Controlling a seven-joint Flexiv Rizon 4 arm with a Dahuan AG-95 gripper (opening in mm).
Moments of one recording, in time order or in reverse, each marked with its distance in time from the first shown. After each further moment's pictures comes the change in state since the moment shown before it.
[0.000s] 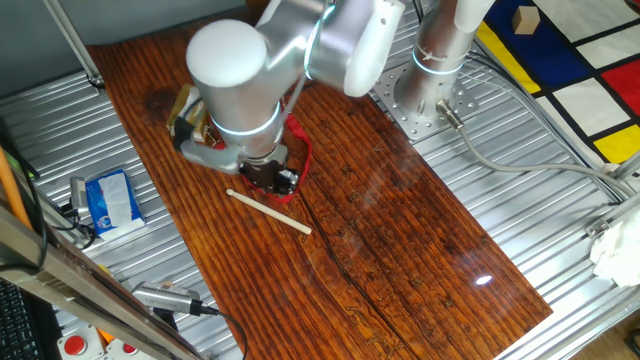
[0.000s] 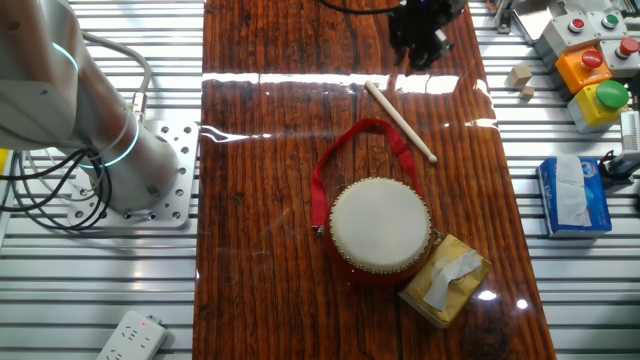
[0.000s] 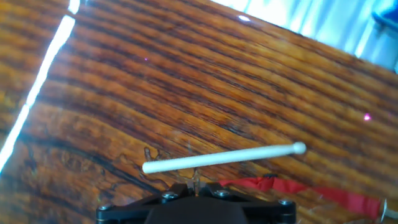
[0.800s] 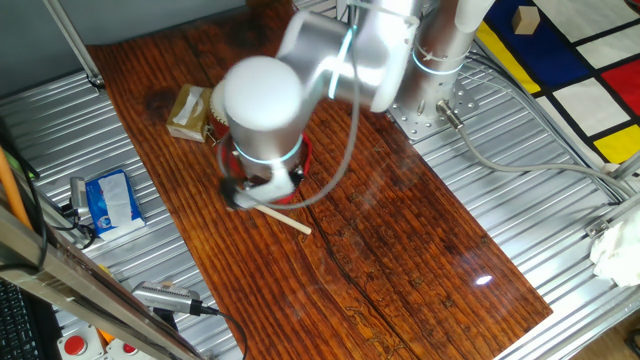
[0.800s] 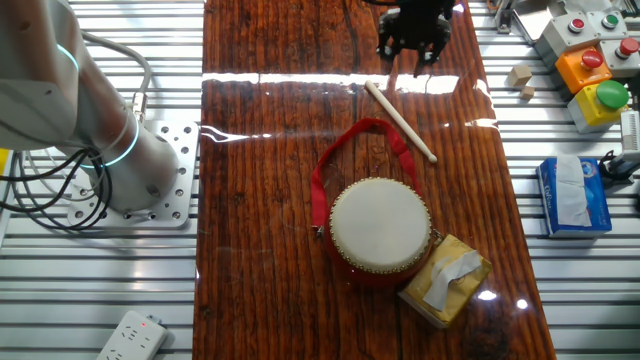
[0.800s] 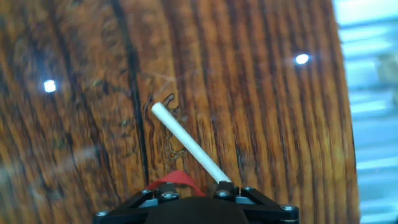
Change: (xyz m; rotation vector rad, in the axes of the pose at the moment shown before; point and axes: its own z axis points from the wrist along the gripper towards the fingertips) arm 0.000 0.000 0.017 0.115 0.127 -0.706
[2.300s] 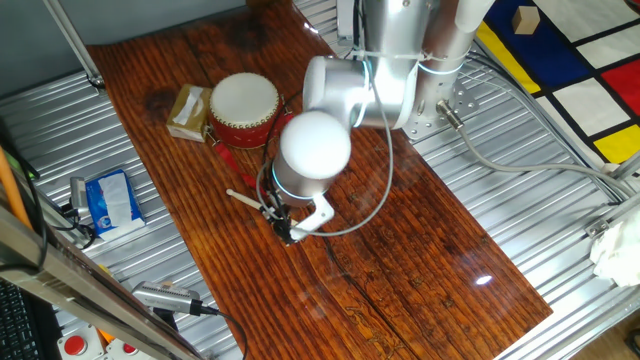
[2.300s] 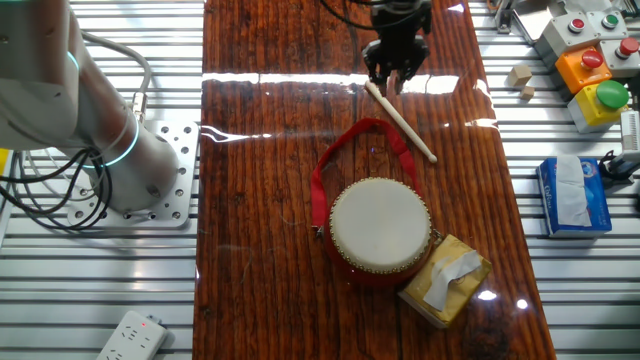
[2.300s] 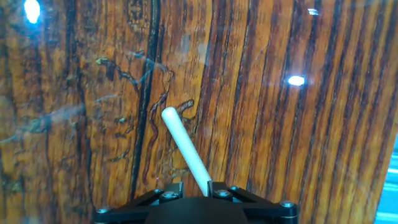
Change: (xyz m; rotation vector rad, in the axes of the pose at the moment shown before) arm -0.025 0.009 0.071 0.073 0.070 -0.166
